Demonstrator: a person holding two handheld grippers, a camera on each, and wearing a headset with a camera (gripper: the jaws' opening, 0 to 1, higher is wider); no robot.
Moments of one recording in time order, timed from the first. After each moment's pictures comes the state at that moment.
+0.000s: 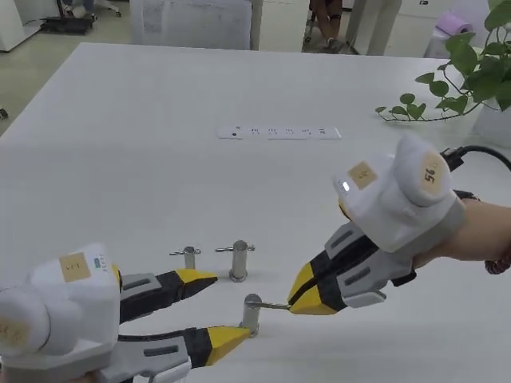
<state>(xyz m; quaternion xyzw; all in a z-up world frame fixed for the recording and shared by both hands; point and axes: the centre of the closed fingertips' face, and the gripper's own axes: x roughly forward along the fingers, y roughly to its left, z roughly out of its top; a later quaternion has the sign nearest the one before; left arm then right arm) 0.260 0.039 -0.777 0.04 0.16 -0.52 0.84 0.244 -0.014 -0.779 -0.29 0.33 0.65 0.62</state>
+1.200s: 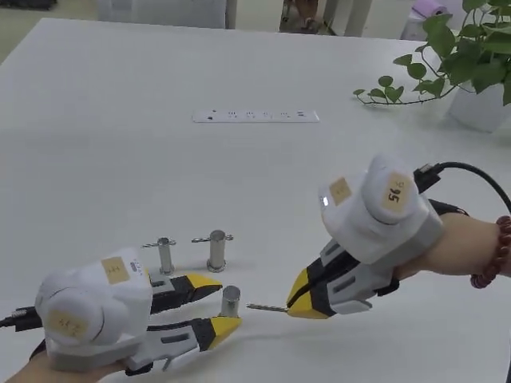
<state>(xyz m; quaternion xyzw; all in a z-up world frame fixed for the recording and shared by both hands) 0.280 0.012 -0.831 0.08 0.18 -0.54 0.82 0.252 -0.041 -0.814 -0.29 0.39 0.59 0.64</state>
